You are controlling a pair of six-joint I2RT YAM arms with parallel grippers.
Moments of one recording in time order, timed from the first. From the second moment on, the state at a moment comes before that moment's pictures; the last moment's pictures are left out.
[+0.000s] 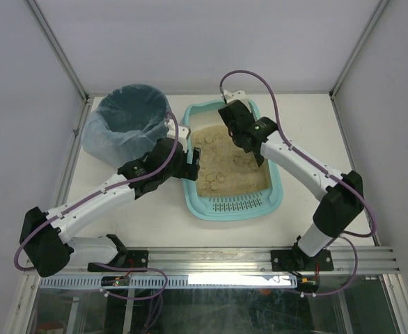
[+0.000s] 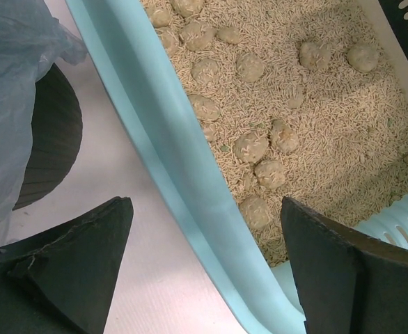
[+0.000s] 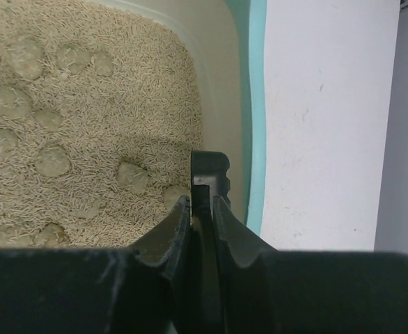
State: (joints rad) left arm -0.80 1.23 0.99 -0.39 -0.28 -0.36; right arm 0.71 1.61 1.53 -0.77 0.66 0.14
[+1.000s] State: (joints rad) left arm -0.76 1.32 0.97 -0.37 -0.22 -0.41; right arm 0.62 1.66 1.42 -0.68 0.42 0.20
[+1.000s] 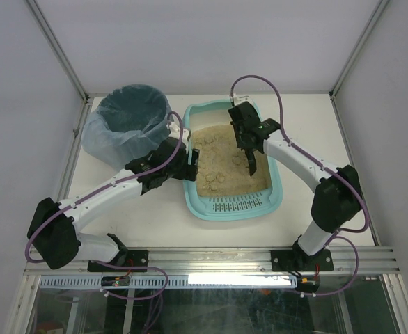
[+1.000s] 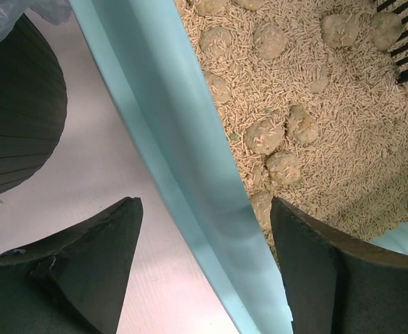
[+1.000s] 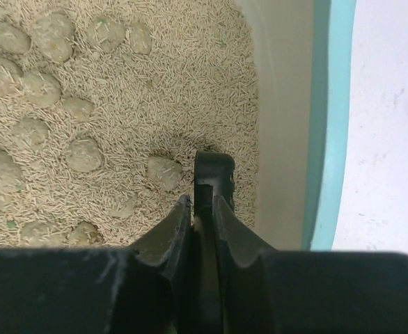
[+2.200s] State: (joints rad) left arm -0.76 1.38 0.97 -0.38 -0.15 -0.40; right arm 0.37 1.44 0.91 -0.09 -0.21 0.57
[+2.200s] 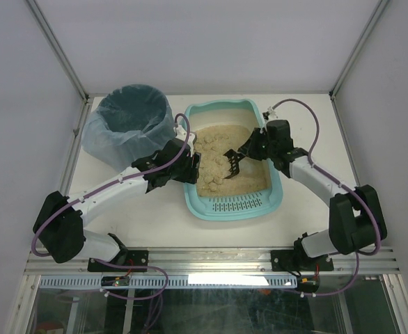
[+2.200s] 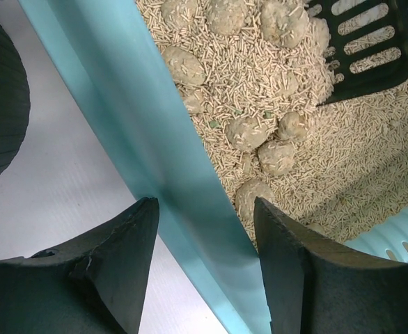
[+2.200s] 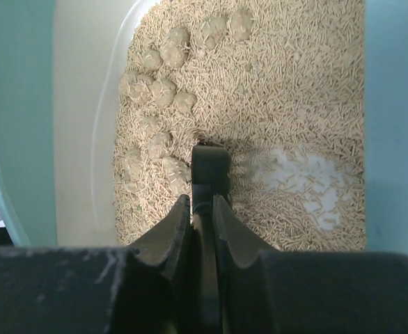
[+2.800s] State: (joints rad) left arm -0.76 1.38 0.97 -0.38 -0.15 -0.39; right arm 0.31 1.08 0.71 -0.09 -0.23 0.73
